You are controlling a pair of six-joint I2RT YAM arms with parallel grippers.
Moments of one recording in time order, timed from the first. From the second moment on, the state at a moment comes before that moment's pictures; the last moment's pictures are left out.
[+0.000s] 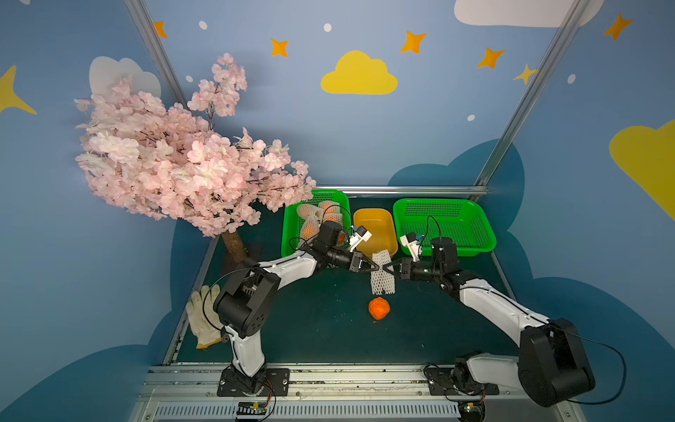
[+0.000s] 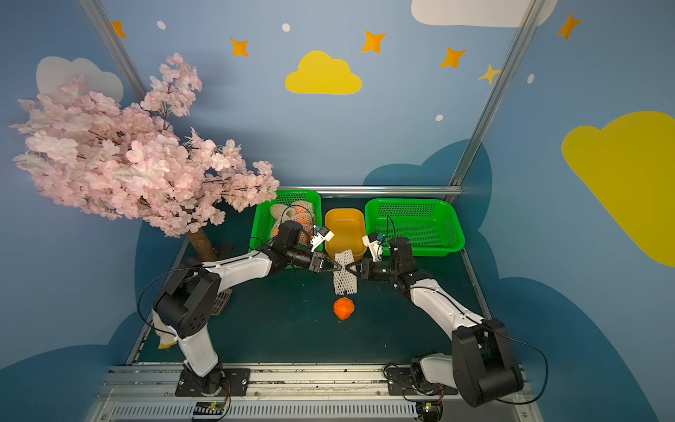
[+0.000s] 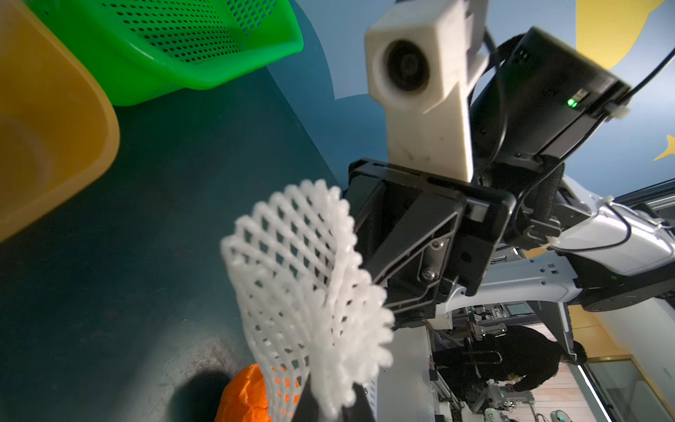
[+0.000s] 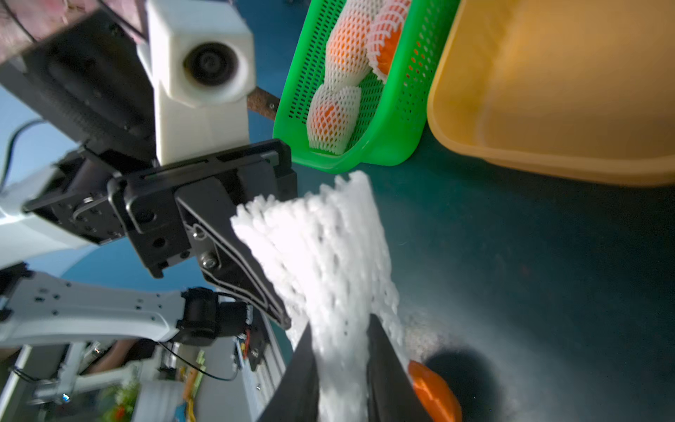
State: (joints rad) left arm -0.54 1.83 1.13 0.11 1.08 -0.50; right arm 0.34 1.31 0.73 -0.04 -0.83 0.48
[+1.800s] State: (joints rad) left arm -0.69 1.13 0.79 -0.20 0.44 -0.33; right arm 0.33 2.24 2.02 -1.03 -0.55 0.39
